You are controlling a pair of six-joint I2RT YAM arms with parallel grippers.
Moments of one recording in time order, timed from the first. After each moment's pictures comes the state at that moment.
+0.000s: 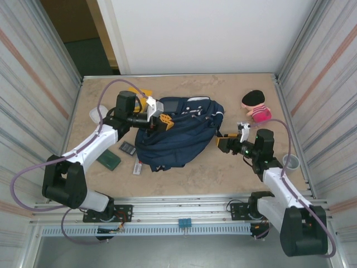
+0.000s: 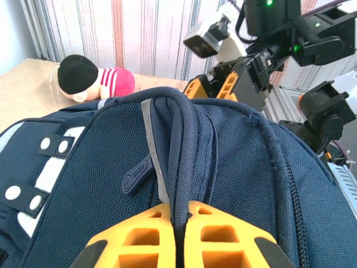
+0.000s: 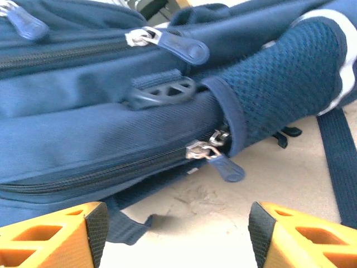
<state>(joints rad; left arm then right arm) -0.37 1.43 1.03 -0.14 1.07 0.40 0.07 0.95 0.34 0.18 -0.76 0.29</state>
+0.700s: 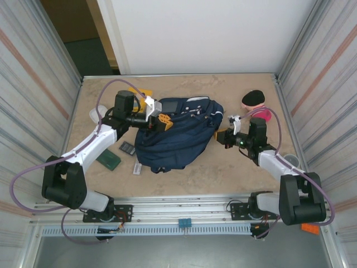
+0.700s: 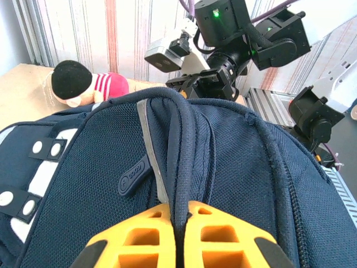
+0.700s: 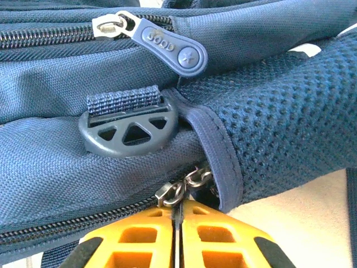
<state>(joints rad) -0.35 1.43 1.03 -0.14 1.11 0.39 0.10 1.23 0.50 0.21 -0.85 0.14</state>
